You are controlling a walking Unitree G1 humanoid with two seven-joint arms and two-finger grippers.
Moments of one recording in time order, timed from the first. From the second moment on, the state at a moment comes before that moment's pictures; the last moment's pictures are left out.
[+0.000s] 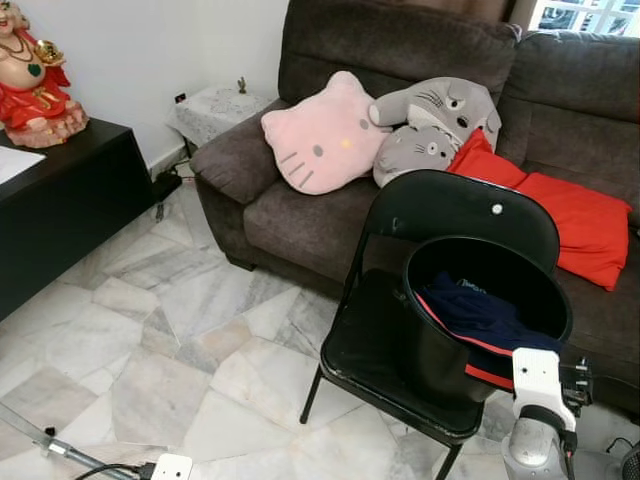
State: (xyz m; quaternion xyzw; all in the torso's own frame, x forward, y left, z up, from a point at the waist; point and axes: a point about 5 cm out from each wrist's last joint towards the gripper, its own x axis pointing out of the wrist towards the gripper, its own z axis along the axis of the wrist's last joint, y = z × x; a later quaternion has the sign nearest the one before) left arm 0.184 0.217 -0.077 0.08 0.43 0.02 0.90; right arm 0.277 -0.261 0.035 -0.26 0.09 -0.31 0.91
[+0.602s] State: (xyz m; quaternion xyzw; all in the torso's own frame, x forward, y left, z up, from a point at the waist) left arm 0.184 0.217 -0.077 0.08 0.43 0.02 0.90; right arm 0.276 -0.260 0.029 -0.22 0.12 -0.33 0.91
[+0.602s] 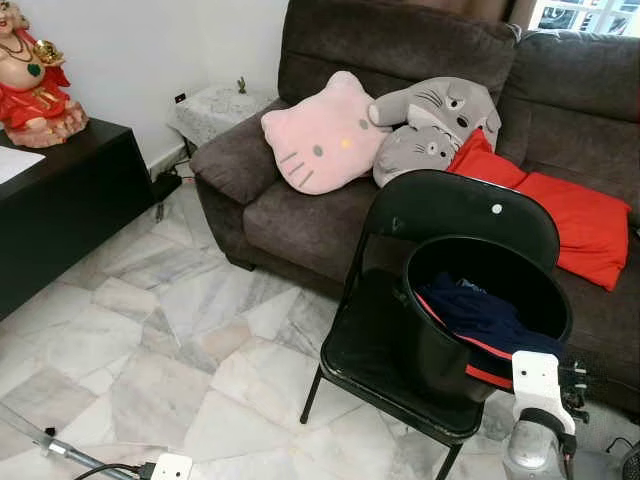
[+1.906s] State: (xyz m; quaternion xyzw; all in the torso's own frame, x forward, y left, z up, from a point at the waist) left arm 0.184 0.218 -0.077 0.09 0.43 0.03 0.90; right arm 0.313 -0.230 0.069 -0.21 0.02 -0.27 0.94
